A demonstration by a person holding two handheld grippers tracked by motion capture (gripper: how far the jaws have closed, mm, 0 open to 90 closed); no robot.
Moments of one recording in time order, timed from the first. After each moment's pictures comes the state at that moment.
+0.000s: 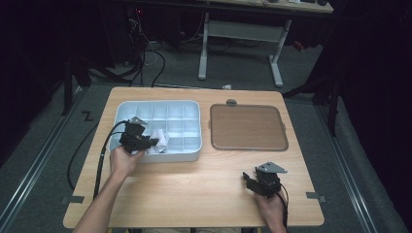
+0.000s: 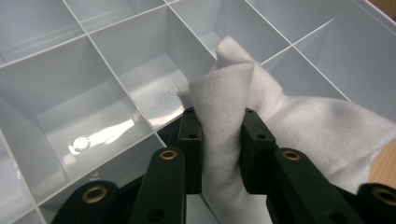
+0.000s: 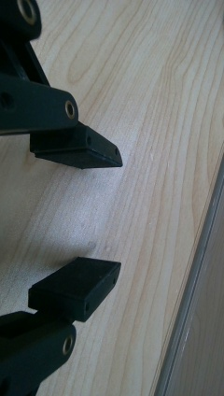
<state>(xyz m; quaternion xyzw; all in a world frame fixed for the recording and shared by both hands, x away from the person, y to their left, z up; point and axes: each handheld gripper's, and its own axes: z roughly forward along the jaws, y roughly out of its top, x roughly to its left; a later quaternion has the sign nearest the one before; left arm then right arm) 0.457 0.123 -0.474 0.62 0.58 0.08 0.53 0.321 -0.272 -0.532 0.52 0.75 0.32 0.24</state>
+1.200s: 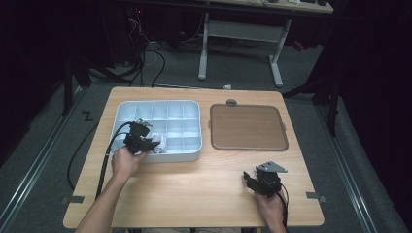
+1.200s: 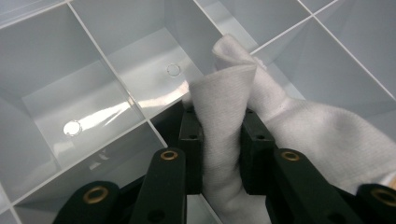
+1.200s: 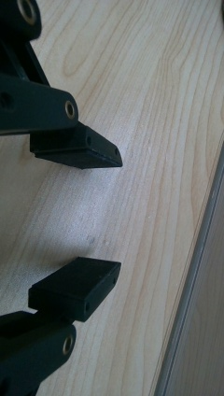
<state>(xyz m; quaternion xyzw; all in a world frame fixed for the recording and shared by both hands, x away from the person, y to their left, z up) 0.460 0.112 -0.486 0.64 0.60 0.09 0.48 0.322 -0.273 -0.532 0.53 0.75 0.32 0.24</state>
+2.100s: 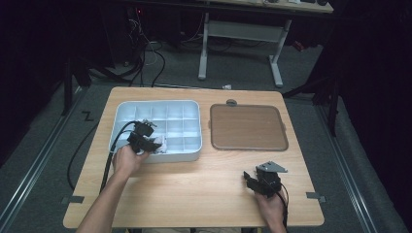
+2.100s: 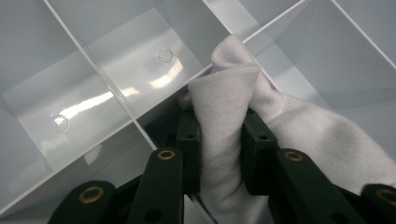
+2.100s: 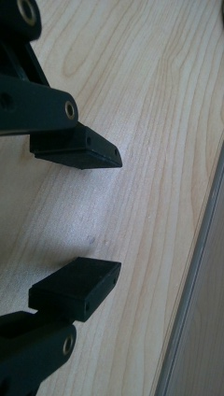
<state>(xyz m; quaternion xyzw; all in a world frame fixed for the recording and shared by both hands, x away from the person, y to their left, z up) 0.465 0.103 -0.490 0.66 0.60 0.08 0.44 0.322 -0.274 -0.532 0.53 0.75 0.32 0.24</state>
